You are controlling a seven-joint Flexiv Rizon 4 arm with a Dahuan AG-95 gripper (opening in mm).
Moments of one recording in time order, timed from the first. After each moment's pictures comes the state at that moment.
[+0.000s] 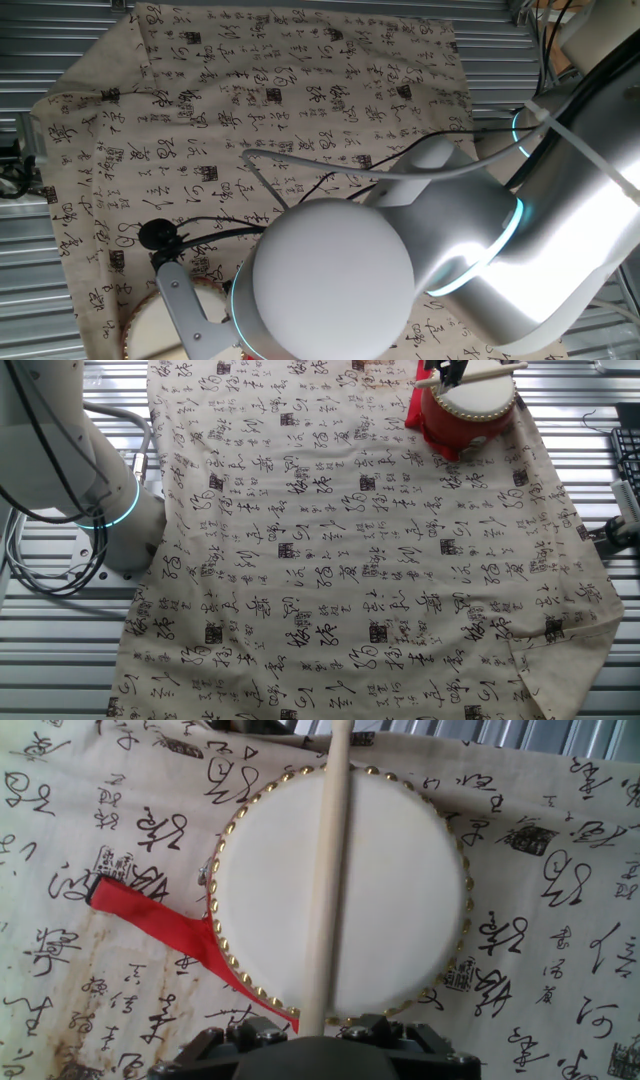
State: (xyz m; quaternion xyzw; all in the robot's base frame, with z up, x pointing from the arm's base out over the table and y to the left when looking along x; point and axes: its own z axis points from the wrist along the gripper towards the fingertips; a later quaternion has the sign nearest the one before) arm 0.573 0.263 0.133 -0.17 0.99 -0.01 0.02
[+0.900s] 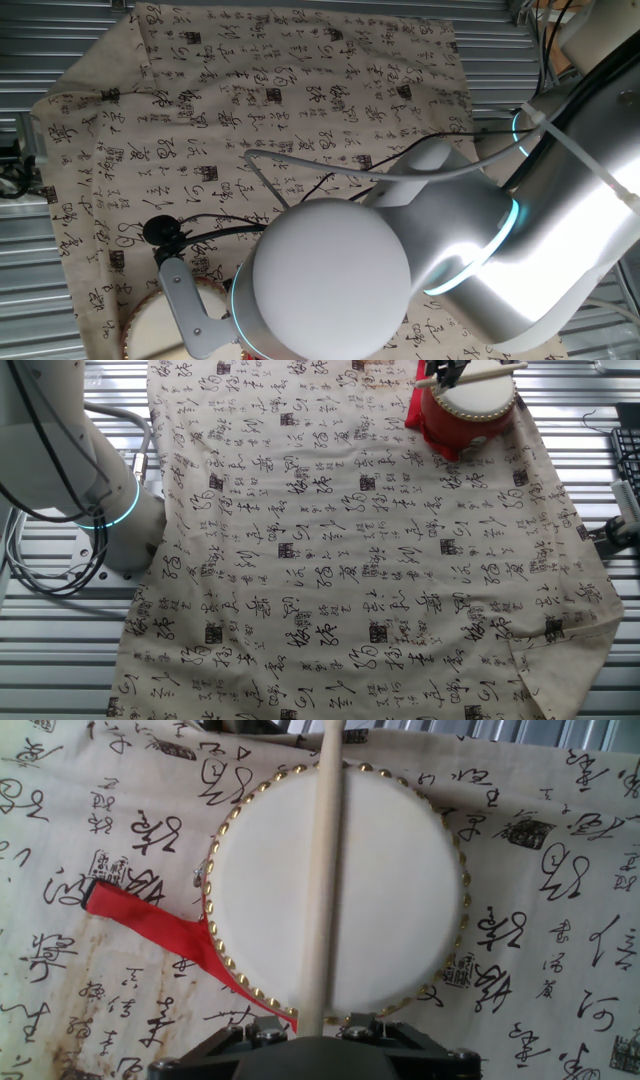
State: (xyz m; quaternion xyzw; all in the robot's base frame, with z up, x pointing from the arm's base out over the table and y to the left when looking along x) arm 0.572 0.261 0.127 -0.16 0.99 -0.01 0.02
